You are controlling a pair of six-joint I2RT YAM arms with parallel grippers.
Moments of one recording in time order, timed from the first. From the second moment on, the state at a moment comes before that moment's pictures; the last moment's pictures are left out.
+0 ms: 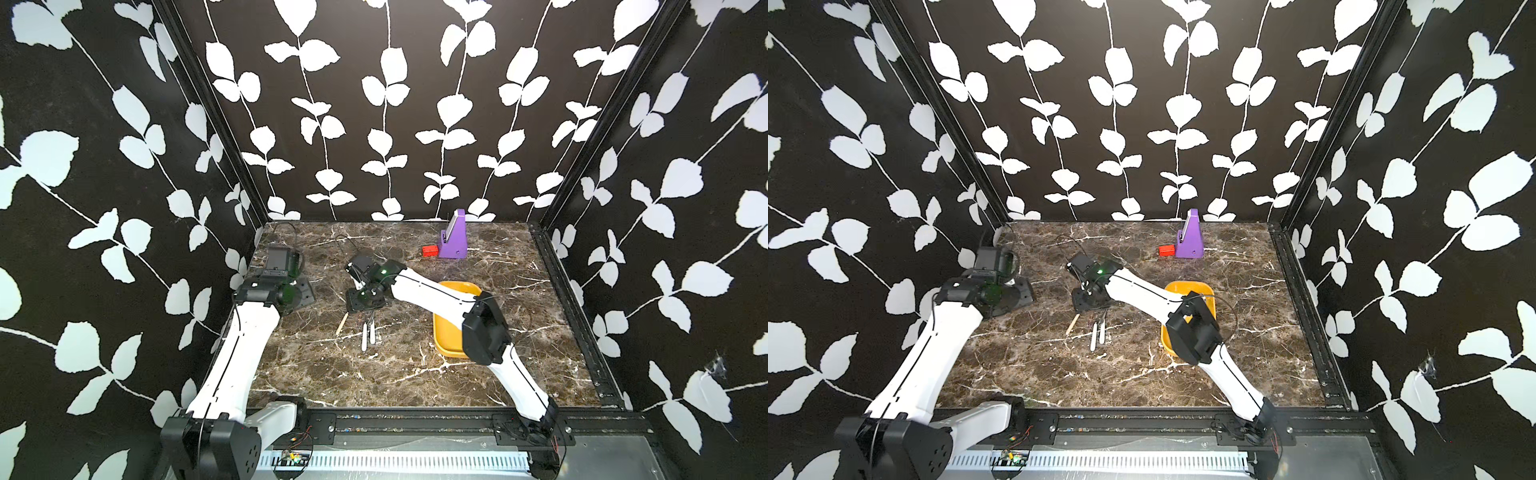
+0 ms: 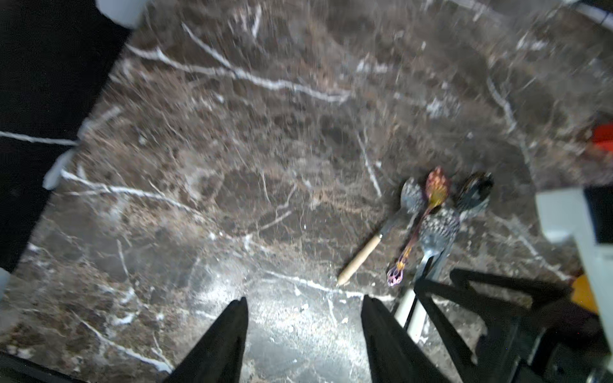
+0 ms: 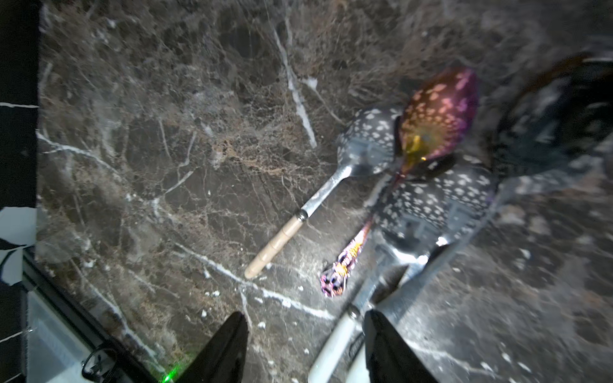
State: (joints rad) left arm -0.10 1.14 1.09 -1.02 -0.11 -0.45; right arm 0.97 2.39 2.22 -0.94 -0.13 0.61
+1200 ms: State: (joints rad) left arm -0.10 1.11 0.98 -0.95 -0.14 -0.47; right arm 1.03 2.71 2.62 -1.13 0.00 0.56
